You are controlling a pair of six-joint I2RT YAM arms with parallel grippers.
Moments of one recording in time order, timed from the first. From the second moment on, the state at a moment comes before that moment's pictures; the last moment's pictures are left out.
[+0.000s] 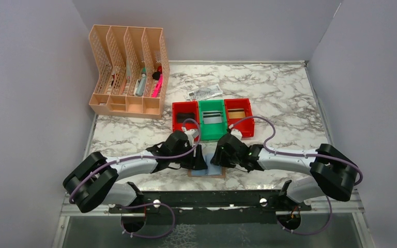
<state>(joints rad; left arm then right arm) -0.80 1.30 0.46 0.08 0.35 -0.65 0.99 1.39 0.61 -0.15 0.15 1.04</state>
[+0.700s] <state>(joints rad) -0.70 1.02 0.71 -0.30 -0.12 -0.53 0.99 1.23 0.83 -0.45 0.52 0.82</state>
